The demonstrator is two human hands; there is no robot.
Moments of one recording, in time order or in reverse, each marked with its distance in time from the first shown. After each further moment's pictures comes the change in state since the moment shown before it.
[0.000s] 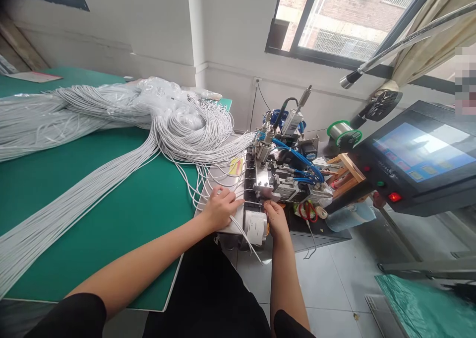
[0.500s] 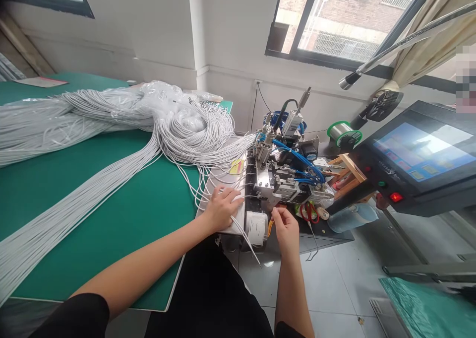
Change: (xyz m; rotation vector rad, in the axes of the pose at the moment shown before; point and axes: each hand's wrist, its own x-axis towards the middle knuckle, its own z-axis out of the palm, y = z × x) left_hand -0.002 0.000 0.001 -0.027 -0.019 -0.024; right_hand -0.039 -0.007 -0.019 -0.227 0.188 -0.227
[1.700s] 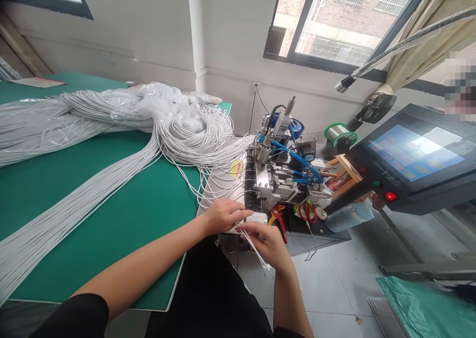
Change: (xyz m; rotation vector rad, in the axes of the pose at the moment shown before) left_hand 0.000 -0.002 -0.005 -0.144 0.073 0.316; right_hand -0.039 -0.057 0.013 -0.178 -0.727 -0.275
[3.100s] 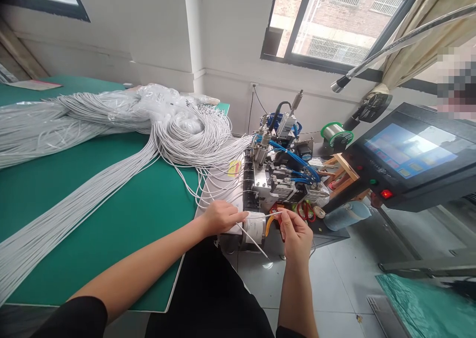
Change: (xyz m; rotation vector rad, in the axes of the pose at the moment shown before) left_hand 0.000 0.002 0.005 0.121 0.161 0.049; right_hand -0.006 0.024 -0.023 0.406 0.897 0.073
